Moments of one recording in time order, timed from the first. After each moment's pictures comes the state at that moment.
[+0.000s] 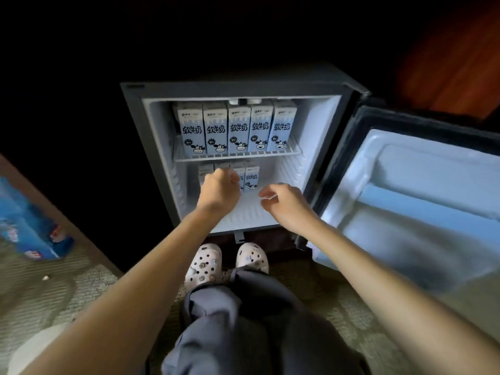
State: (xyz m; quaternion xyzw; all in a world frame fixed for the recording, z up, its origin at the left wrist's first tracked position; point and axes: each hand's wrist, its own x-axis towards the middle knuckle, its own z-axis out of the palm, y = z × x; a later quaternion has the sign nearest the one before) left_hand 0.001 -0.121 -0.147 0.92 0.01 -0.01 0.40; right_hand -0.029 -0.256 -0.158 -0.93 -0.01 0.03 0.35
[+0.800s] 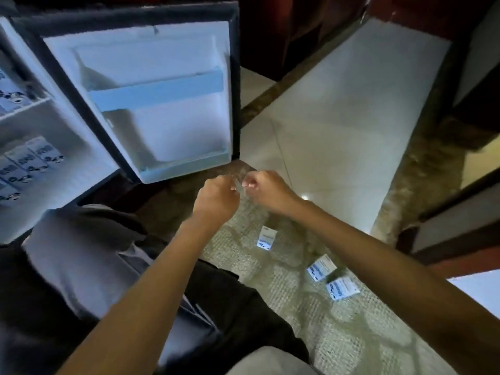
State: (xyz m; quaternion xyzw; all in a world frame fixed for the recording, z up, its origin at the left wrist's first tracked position) left_hand -0.320 -0.361 -0.175 0.90 -0.32 -0.20 0.23; right_hand -0.390 -0.465 -0.193 -0.91 0.29 -0.03 0.30
